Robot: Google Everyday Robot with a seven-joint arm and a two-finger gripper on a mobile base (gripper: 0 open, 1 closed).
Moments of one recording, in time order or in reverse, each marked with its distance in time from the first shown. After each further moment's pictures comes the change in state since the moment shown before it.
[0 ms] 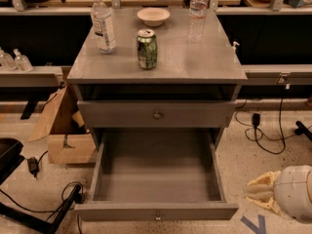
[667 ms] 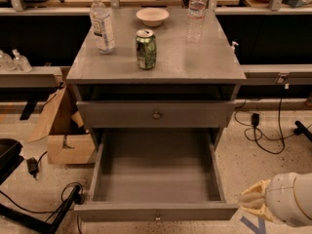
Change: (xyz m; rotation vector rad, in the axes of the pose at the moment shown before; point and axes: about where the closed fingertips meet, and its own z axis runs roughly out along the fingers) arm 0.024 0.012 0.038 -0.074 0.011 0.020
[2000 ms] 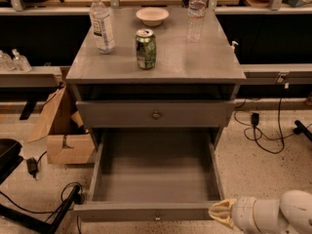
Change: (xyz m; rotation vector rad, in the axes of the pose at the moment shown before) arm 0.053 0.002 0.185 -0.034 -0.241 0.093
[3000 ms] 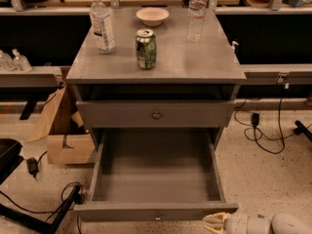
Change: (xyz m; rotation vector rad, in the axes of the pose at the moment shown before) arm 0.080 0.006 0.090 -0.035 -0.216 0.067
